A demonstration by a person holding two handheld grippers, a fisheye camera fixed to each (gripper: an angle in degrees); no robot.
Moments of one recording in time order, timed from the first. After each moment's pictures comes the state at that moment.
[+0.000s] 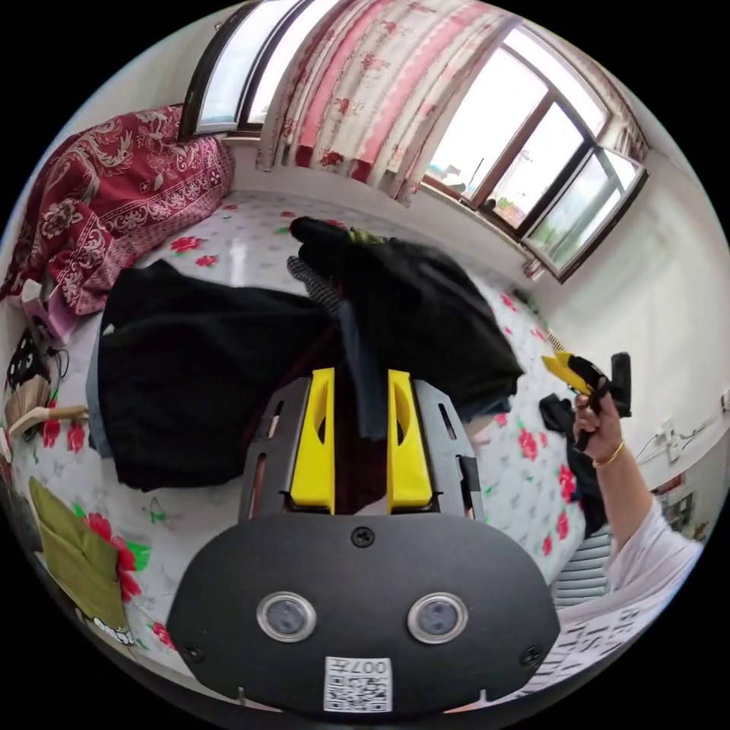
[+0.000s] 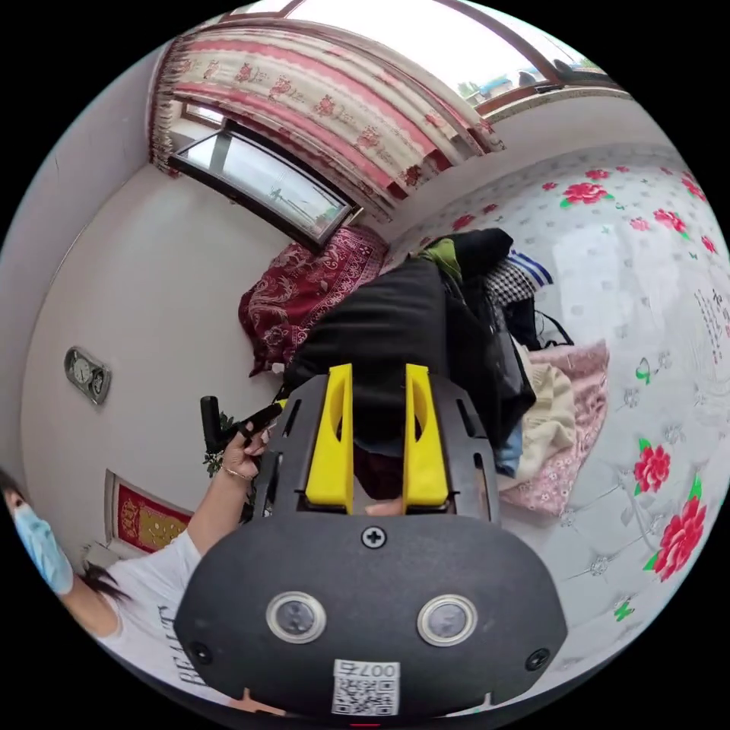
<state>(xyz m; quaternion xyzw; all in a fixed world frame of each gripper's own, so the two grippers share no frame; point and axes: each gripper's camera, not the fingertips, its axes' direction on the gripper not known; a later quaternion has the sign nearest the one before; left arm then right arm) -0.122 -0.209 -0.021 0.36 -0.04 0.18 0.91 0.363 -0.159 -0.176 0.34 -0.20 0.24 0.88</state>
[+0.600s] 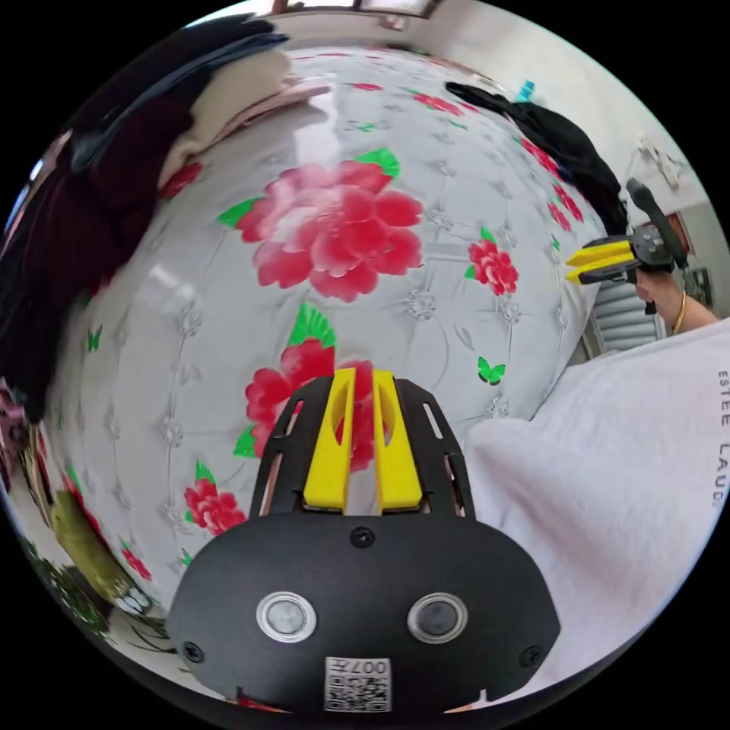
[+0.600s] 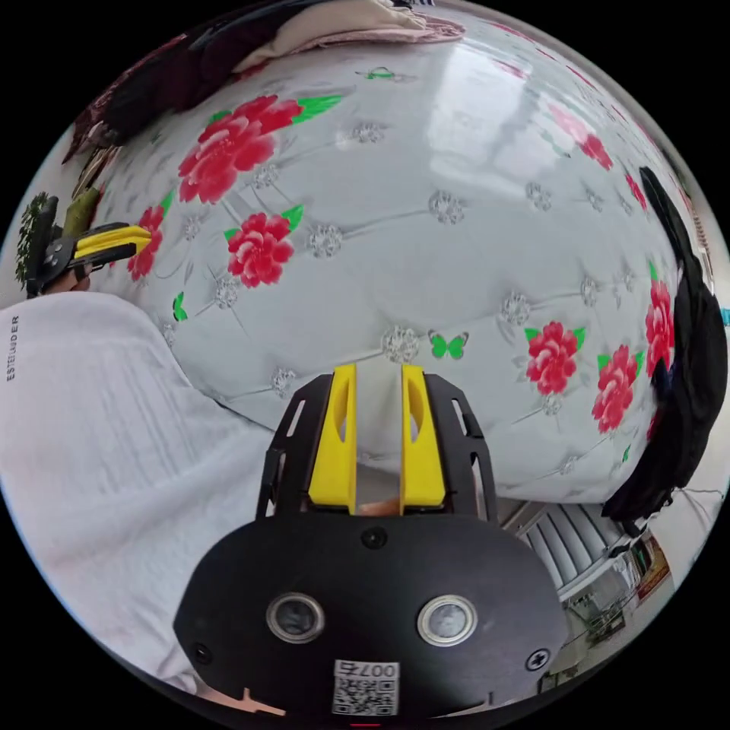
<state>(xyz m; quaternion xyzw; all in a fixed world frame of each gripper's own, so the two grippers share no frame) 0.024 0.031 0.403 0.03 -0.20 0.42 0.88 0.184 0.175 0.035 -0.14 0.04 0.29 0.95</state>
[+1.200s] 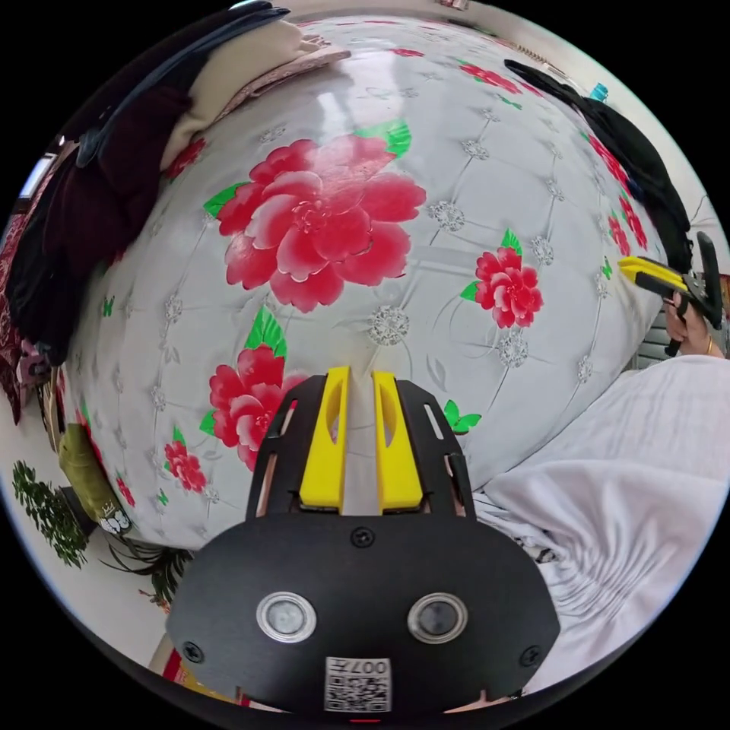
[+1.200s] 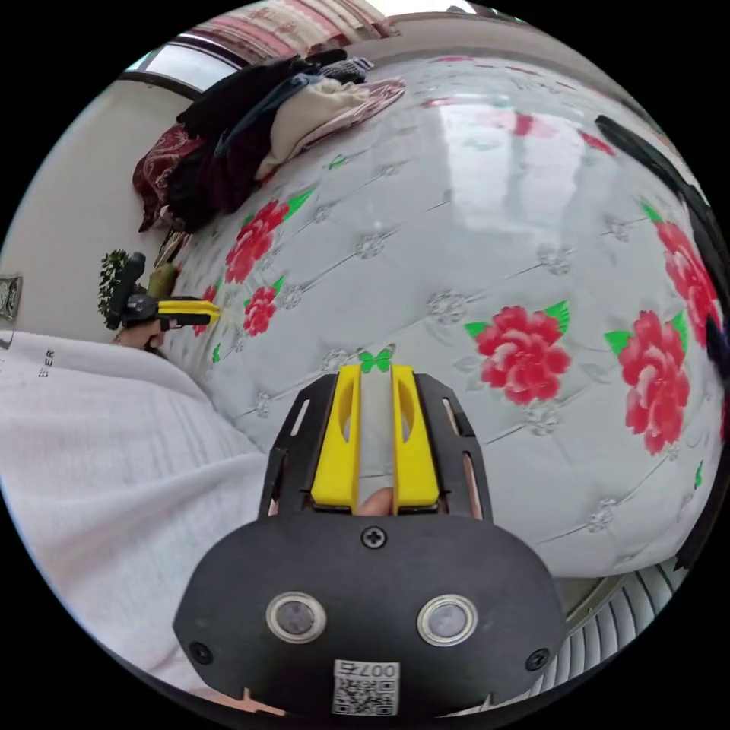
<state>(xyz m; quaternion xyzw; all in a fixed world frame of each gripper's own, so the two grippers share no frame) 0.145 0.025 0.497 0.01 -0.28 0.29 0.91 0.327 0.312 -0.079 0.10 -0.05 0.30 0.95</state>
